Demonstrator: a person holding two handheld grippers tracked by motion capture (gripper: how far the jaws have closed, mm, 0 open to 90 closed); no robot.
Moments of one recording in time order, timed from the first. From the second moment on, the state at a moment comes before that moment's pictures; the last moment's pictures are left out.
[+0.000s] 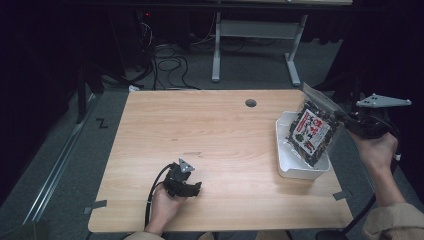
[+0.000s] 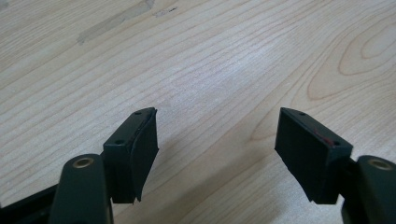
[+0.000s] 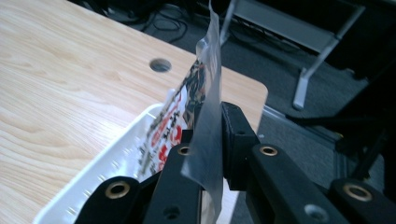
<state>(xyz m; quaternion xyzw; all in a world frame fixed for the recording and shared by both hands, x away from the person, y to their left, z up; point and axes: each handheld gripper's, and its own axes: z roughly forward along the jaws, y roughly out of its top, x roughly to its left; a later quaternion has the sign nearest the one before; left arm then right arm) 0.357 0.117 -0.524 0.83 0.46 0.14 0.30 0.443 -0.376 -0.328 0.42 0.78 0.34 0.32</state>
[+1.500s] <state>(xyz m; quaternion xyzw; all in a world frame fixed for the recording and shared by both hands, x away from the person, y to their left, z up) 0.355 0.114 -0.523 0.83 0.46 0.14 0.30 0.424 -0.395 -0.312 0.46 0.73 0.37 0.36</state>
